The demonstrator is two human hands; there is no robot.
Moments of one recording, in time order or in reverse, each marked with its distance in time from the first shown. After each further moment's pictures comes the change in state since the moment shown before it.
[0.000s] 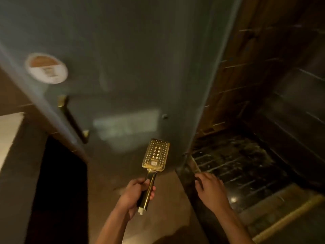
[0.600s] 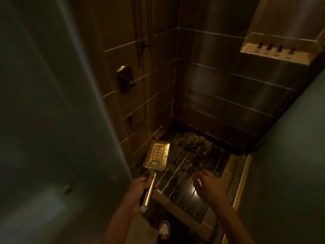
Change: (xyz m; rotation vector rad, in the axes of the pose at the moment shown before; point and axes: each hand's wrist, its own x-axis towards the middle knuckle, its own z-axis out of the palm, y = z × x) left_hand 0.206 0.082 0.329 0.421 -0.373 -0.077; right_hand 0.104 0.249 -0.092 0.077 0.189 0.446
